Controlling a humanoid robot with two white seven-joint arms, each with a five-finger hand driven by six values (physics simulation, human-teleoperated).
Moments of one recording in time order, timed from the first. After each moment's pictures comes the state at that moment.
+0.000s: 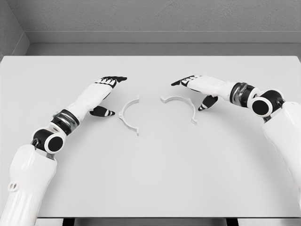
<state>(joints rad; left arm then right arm) -0.29 0.17 -0.12 -1.37 -0.81 -0.38 -0.31 -0.62 -0.40 0.44 -1.17 0.58 -0.44 0.61</state>
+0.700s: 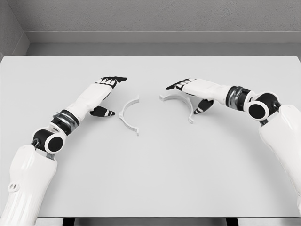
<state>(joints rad) -0.29 0.17 -0.12 -1.37 -0.81 -0.38 -0.31 -0.60 -0.40 0.46 -1.23 0.57 -0.44 0.61</state>
